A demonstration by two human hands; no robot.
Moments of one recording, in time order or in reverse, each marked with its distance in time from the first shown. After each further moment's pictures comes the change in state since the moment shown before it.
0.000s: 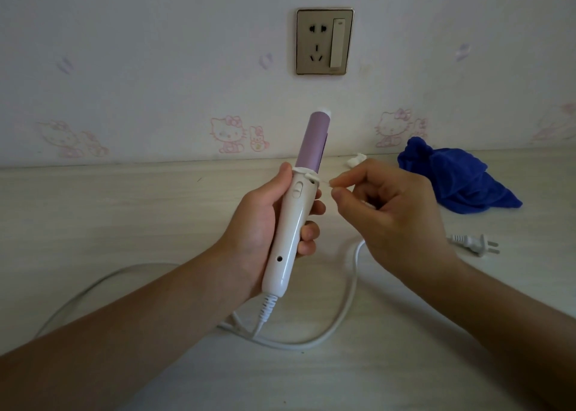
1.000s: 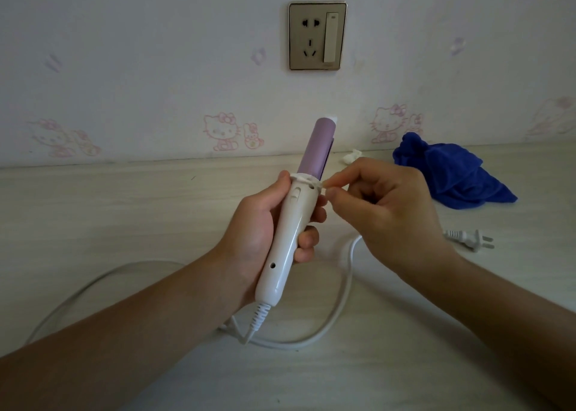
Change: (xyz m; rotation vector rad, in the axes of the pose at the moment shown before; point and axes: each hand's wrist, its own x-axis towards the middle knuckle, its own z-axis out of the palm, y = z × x) left_hand 0.002 -0.008 -0.001 -0.003 -0.046 -0.018; right_hand 0.001 0.004 -0.002 0.122 -0.059 0.022
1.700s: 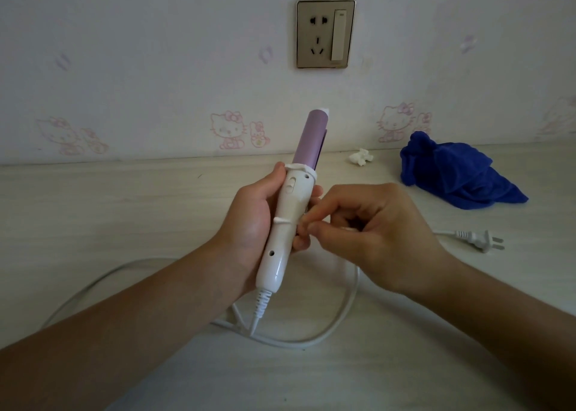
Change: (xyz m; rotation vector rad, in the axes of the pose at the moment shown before) left_hand 0.002 0.010 -0.002 0.010 0.074 0.012; right_hand -0.007 -0.011 0.006 0.074 -0.276 -0.010
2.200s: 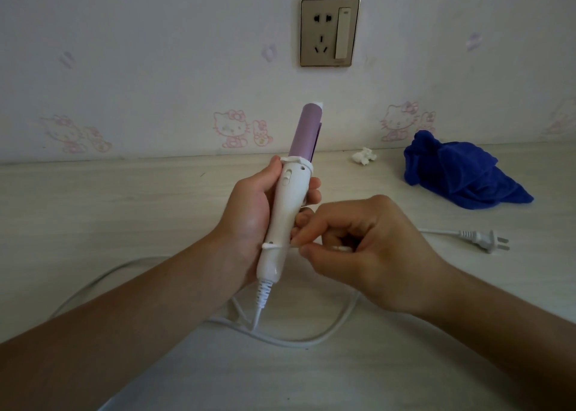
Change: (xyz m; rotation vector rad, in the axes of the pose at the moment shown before) left_hand 0.003 0.007 0.000 -0.074 0.080 0.014; right_hand -0.006 -0.005 0.011 -0.004 -0.081 -0.026
